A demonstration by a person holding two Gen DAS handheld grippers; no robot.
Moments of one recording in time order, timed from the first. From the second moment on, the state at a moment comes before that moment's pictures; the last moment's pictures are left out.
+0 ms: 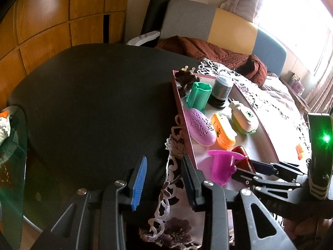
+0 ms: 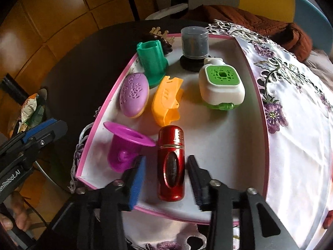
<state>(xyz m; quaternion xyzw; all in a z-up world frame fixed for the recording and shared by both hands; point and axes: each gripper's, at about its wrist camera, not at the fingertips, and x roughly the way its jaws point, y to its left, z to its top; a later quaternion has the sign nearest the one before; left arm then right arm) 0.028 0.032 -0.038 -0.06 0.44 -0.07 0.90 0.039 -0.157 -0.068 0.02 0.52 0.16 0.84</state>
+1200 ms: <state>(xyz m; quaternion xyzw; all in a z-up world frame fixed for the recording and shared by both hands) 0.018 -0.010 -0.014 0.01 0.41 -0.10 0.91 0.018 -0.211 -0.024 0.02 0.42 0.09 0.90</state>
